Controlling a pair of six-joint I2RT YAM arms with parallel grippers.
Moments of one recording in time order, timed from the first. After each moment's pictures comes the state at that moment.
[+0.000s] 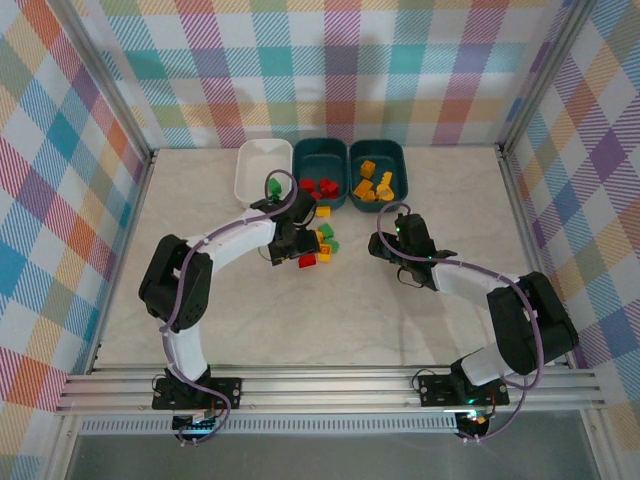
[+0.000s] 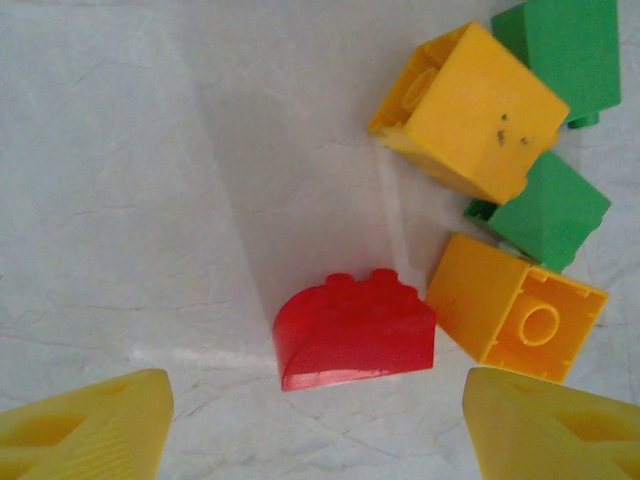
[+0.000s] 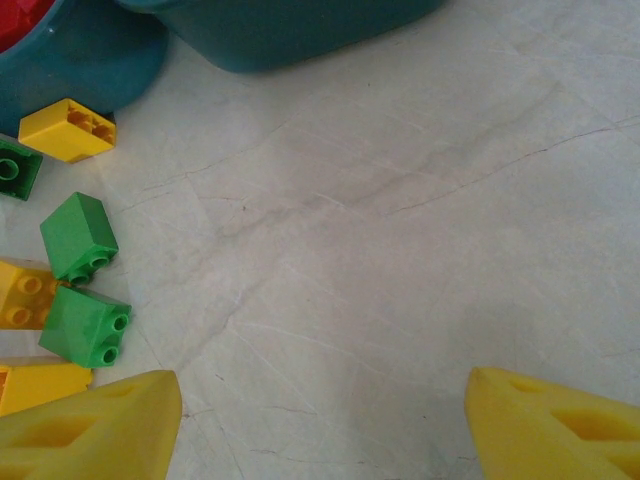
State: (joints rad) left arm -0.59 1.86 1.37 -0.78 -0.01 -0.83; right arm 0.44 1.47 0.69 0.02 0.06 0.60
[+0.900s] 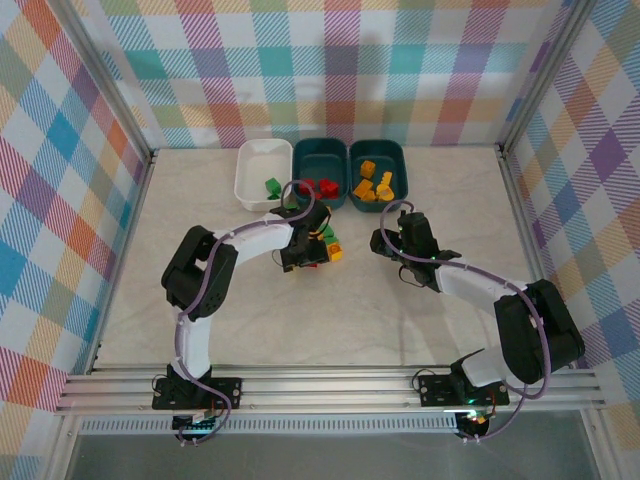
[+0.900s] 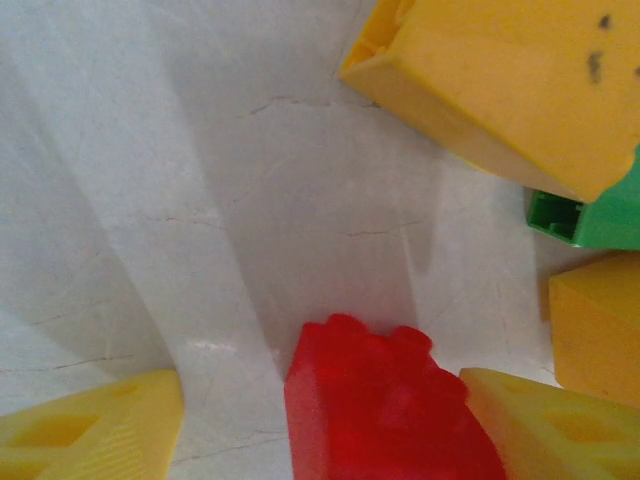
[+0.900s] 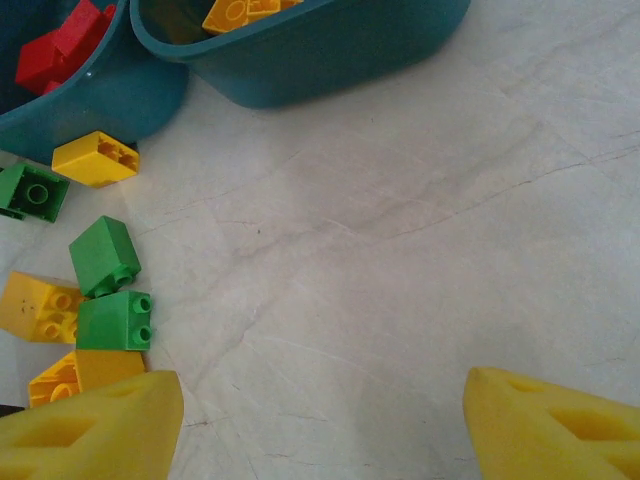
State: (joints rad) left arm -0.64 2.00 1.39 -0.74 -0.01 -0.83; right arm 0.44 1.42 0.69 0.01 0.08 0.60
